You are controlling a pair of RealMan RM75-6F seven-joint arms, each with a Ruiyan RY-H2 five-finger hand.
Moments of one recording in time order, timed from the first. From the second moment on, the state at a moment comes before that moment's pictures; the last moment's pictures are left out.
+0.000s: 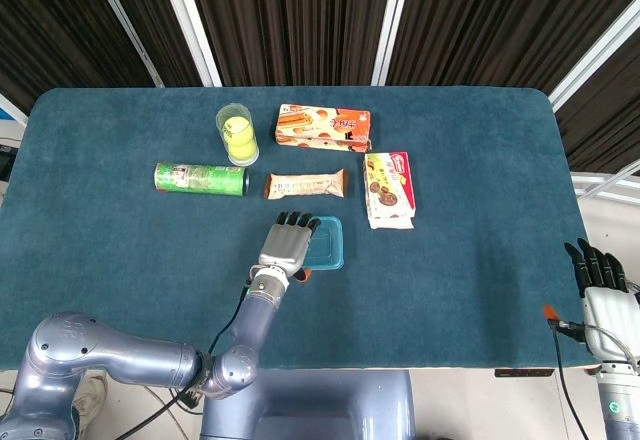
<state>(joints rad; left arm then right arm) -1.19 -1.82 -0.37 -1.58 0.19 1.18 0.92 0.06 -1.14 0.11 -1.65 -1.40 1.47 -0.04</state>
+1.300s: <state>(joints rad) -1.17 -1.71 -0.32 -1.70 0.44 1.19 0.87 0.06 -1.14 0.11 -1.65 -1.38 1.47 -0.05</state>
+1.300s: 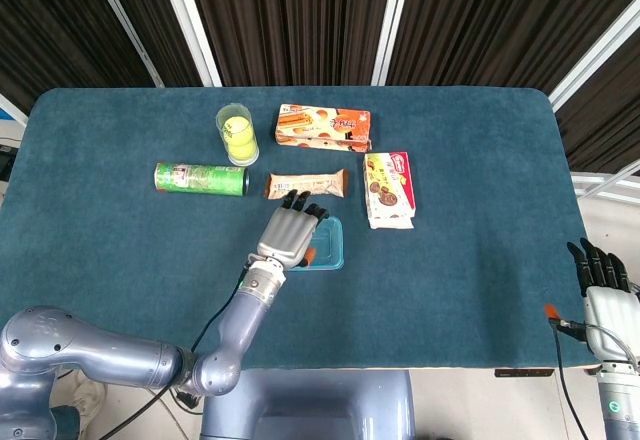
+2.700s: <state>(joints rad) -1.13 -1.84 -0.30 -1.32 0.70 1.06 0.64 0.06 -1.14 0.12 -1.66 -1.36 1.47 -0.04</state>
